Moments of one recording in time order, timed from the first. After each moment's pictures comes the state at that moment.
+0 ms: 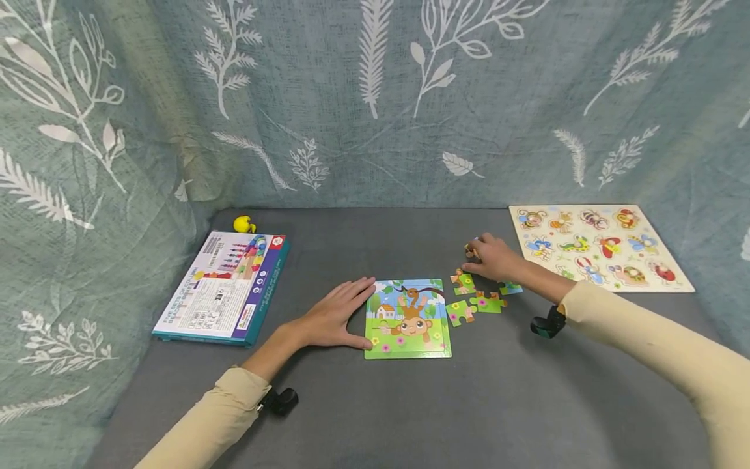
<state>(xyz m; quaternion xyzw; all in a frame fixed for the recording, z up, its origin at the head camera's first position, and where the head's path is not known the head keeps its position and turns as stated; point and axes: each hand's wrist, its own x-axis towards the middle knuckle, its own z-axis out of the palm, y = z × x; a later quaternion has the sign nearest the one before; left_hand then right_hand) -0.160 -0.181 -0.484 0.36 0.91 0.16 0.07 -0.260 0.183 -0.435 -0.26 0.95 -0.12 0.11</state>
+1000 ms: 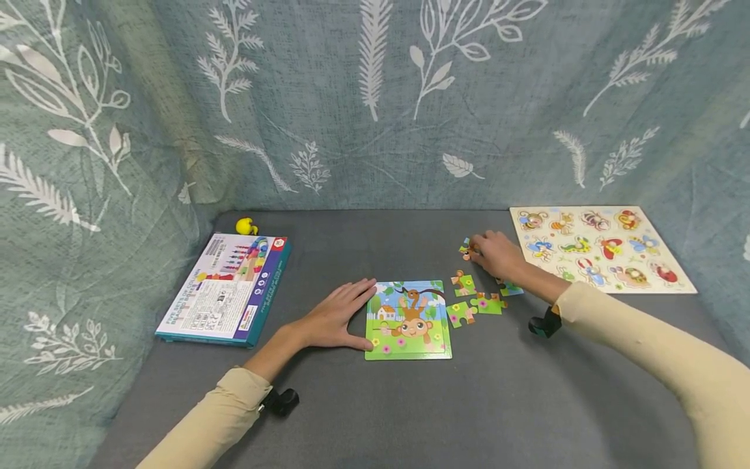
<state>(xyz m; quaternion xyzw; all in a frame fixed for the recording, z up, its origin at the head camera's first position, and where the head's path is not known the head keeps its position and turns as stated) -0.159 -0.181 -0.483 0.36 0.91 0.16 0.07 -0.268 0.186 -0.446 -0.24 0.97 -0.09 0.02</state>
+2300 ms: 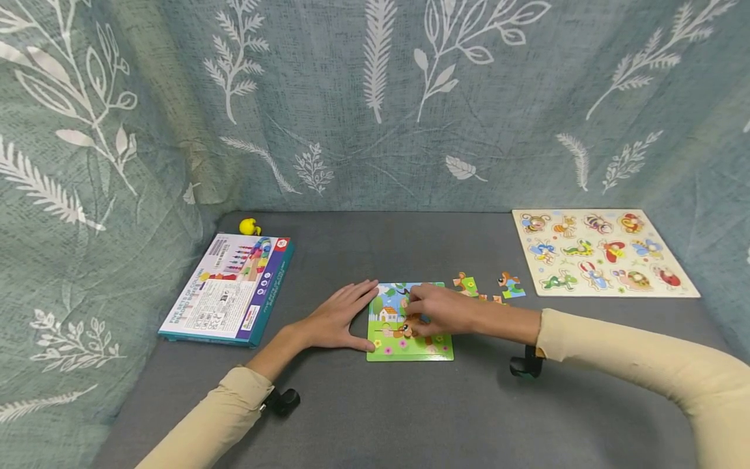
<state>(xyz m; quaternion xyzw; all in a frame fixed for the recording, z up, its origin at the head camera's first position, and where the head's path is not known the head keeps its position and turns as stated) -0.158 -0.181 -0.480 0.37 0.91 0.17 0.07 -0.186 0.100 -0.437 -0.59 0.79 -0.14 -0.01</state>
